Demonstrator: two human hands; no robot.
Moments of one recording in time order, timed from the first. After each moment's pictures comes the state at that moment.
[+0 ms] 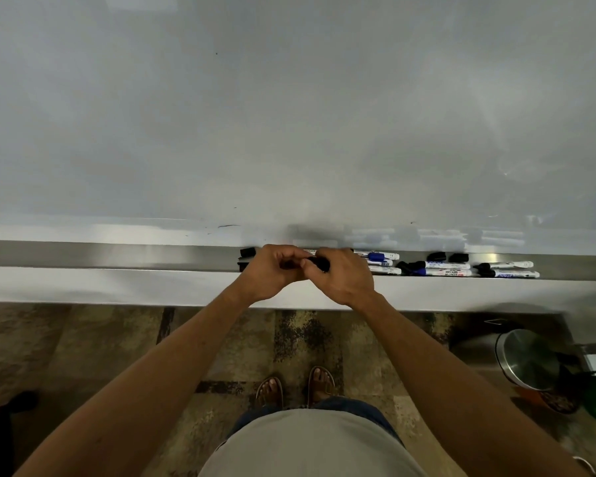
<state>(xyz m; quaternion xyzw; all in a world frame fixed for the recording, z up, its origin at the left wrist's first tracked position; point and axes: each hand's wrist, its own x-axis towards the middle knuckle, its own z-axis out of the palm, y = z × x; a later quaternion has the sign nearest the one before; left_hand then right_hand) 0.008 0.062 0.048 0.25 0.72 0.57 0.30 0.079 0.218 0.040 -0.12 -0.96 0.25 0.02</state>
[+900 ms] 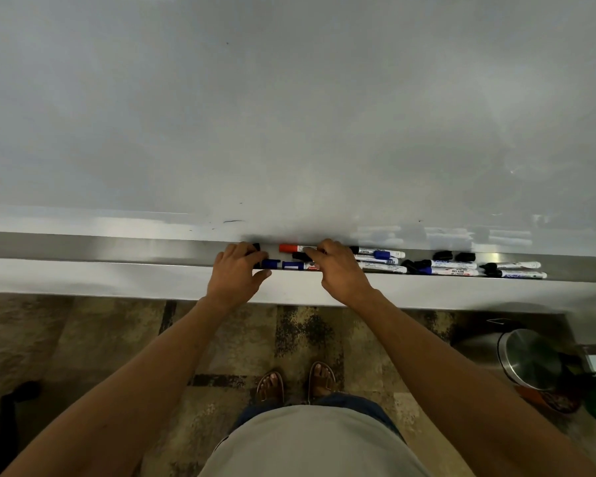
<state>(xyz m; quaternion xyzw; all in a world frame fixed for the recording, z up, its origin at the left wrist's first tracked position) -0.015 0.005 -0.008 0.29 0.94 0.16 0.05 0.068 0.218 -0.002 0.00 -0.98 0.18 -0.01</state>
